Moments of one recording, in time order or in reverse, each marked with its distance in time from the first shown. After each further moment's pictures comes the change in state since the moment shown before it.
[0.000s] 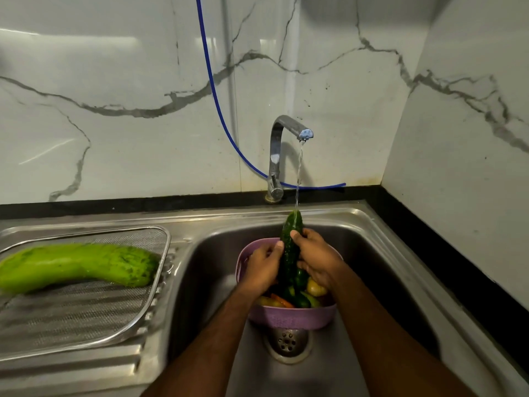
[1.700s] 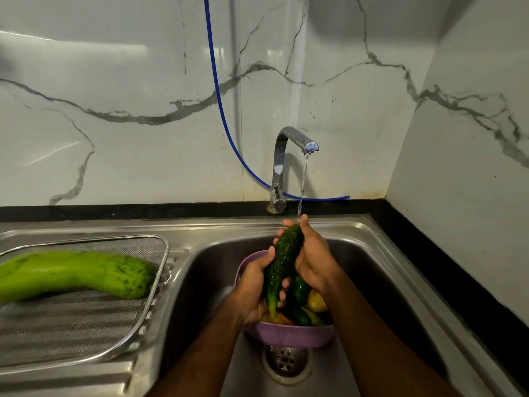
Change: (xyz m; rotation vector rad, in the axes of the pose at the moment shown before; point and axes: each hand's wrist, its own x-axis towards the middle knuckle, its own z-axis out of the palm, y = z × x) left_hand -0.011 0.011 -0.012 -0.592 -0.382 -0.264; right_hand -0.010 -0.036 0.024 0.439 -0.025 -0.063
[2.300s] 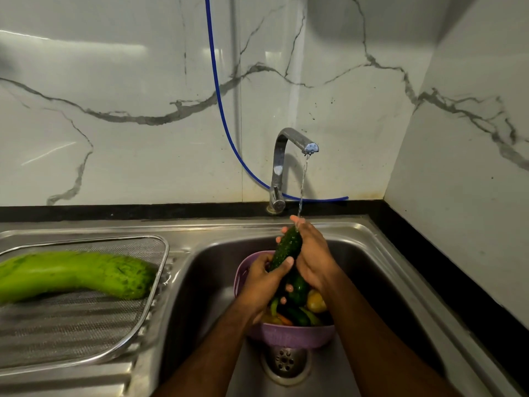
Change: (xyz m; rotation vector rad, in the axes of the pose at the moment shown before) left_hand 0.009 -0.013 0.008 0.236 0.239 0.245; right_hand 0.005 -0.002 0.001 -0.056 0.068 -0.044
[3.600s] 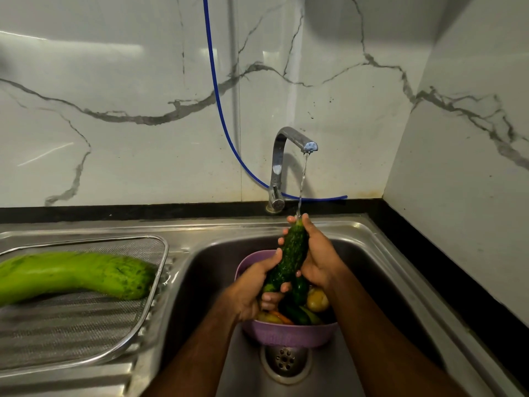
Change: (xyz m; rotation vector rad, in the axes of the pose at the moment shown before) left_hand -0.001 0.016 -0.024 -0.056 -0.417 -0.256; right_hand 0.001 -0.003 -0.012 0.084 -0.167 0.092
